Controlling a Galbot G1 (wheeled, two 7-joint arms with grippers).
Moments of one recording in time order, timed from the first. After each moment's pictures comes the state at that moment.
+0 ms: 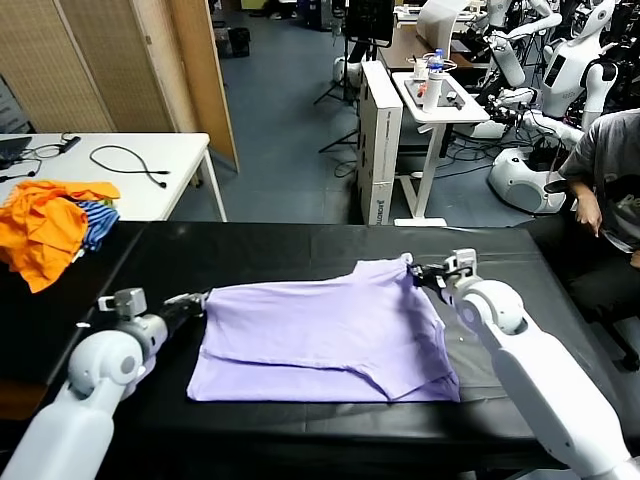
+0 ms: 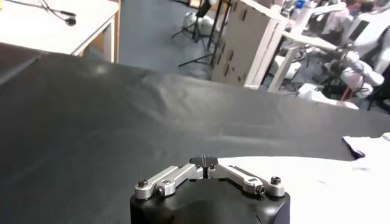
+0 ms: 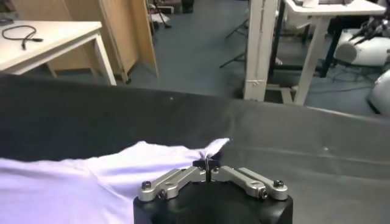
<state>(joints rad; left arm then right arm) 1.20 -0.98 -0.56 -1.97 -0.88 0.67 -0.12 -0.89 0.88 0.25 1.82 0.80 -0.69 0.14</state>
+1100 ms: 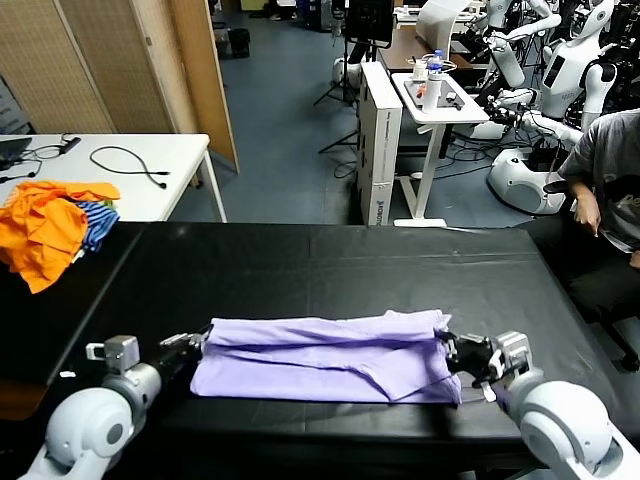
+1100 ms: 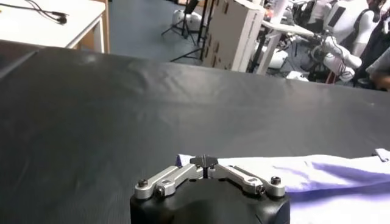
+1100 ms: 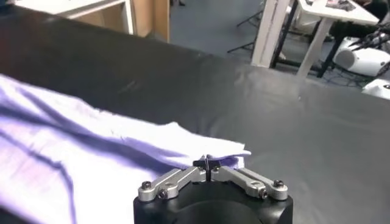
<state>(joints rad) 1.44 -1.02 -0.62 -2.10 -0.78 0.68 -0.10 -1.50 0.80 0.49 2.25 0.69 -0.74 0.16</state>
